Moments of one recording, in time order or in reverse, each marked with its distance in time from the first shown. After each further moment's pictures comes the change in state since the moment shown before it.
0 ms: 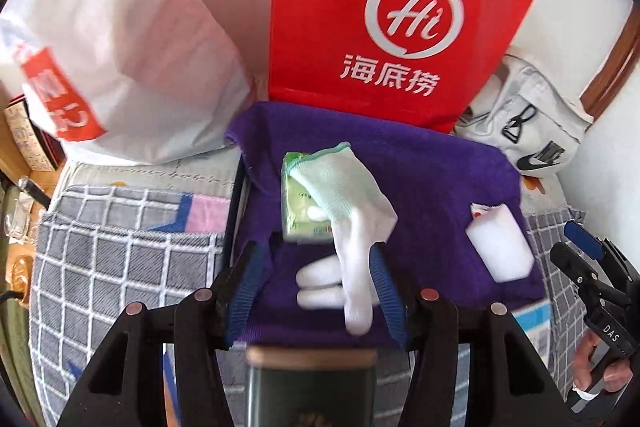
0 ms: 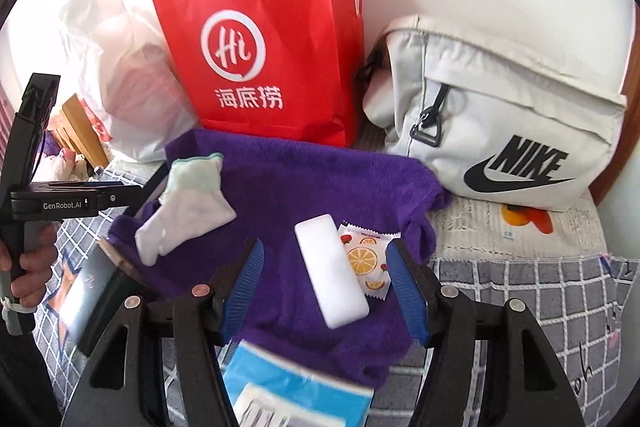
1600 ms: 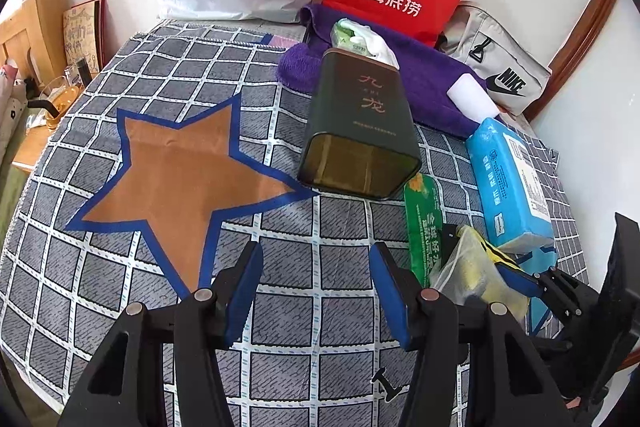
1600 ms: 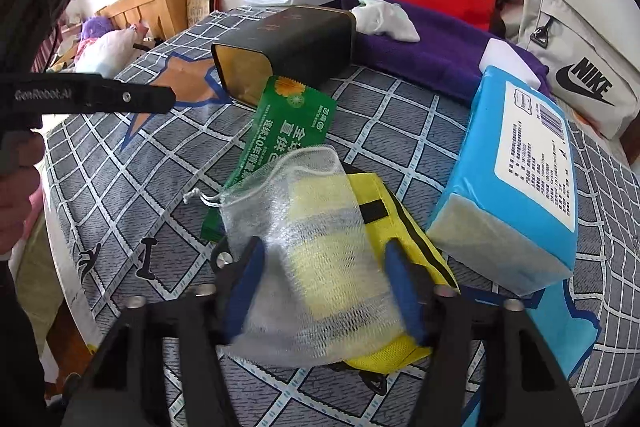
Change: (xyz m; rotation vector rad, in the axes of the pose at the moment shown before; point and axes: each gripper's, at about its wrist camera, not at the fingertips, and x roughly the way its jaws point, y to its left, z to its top) left arm -0.084 0.051 -0.227 -0.095 -0.038 -0.031; right arm -0.064 0.155 -0.206 -0.239 0.171 0.093
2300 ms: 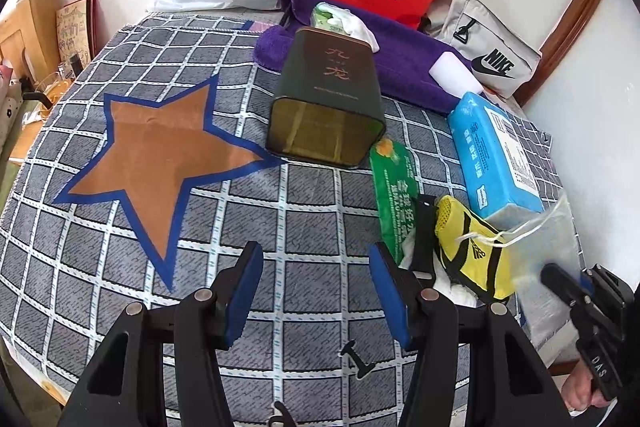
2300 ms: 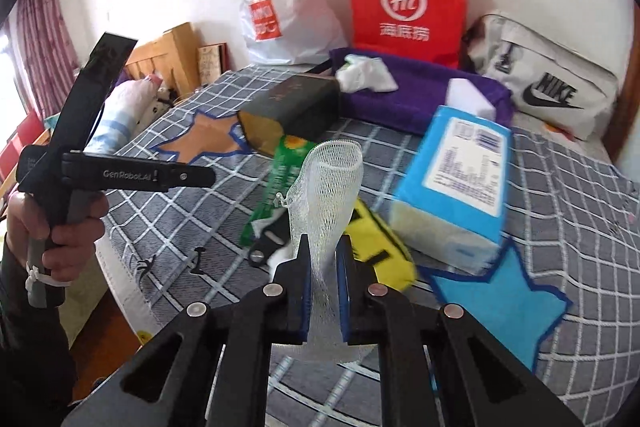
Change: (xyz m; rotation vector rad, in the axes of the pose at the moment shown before) left arm -0.001 -0.024 -0.020 0.025 0.024 -0.011; right arm -0.079 -0.020 -0.021 0.069 -0.173 0.034
